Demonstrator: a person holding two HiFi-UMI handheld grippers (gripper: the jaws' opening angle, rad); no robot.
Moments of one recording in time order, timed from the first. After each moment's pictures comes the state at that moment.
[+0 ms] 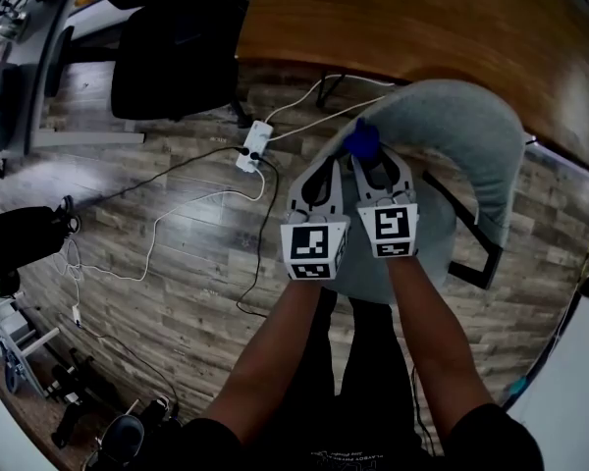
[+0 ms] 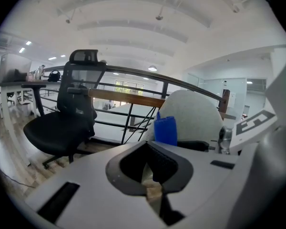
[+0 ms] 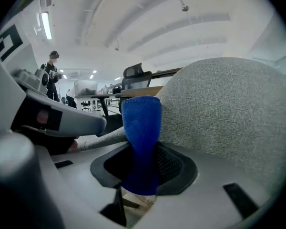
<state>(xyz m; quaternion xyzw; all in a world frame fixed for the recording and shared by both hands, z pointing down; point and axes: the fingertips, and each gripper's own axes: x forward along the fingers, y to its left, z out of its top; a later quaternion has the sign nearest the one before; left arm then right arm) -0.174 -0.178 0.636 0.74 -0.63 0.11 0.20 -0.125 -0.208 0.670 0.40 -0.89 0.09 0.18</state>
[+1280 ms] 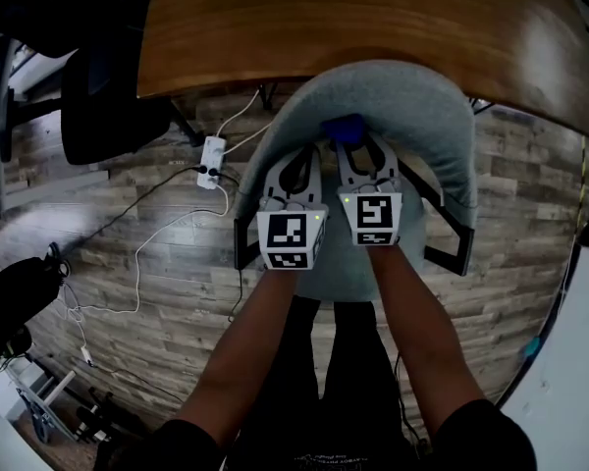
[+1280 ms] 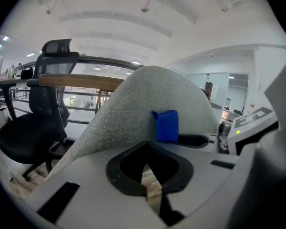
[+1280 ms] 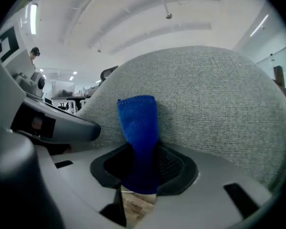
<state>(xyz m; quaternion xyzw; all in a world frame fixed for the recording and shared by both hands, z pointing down) -0.081 -0.228 0.670 0.80 -0.55 0.14 0.19 -0.022 -0.257 0.693 0.51 -0.84 0.10 0.15</state>
